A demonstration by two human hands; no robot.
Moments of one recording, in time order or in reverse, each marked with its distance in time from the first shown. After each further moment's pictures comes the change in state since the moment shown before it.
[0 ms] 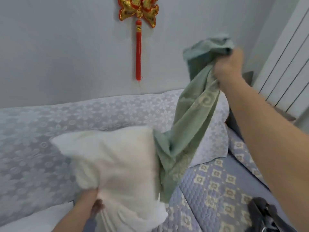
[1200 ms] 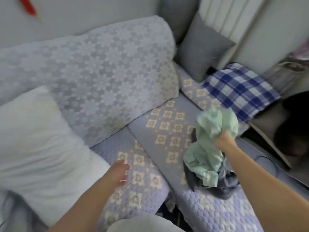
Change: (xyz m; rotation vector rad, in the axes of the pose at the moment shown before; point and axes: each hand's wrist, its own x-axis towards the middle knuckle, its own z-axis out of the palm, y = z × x) left_hand -0.149 -0.170 0.260 0.597 -0.509 -0.100; right_hand -0.206 0.388 -0.384 -0.950 -0.559 0.869
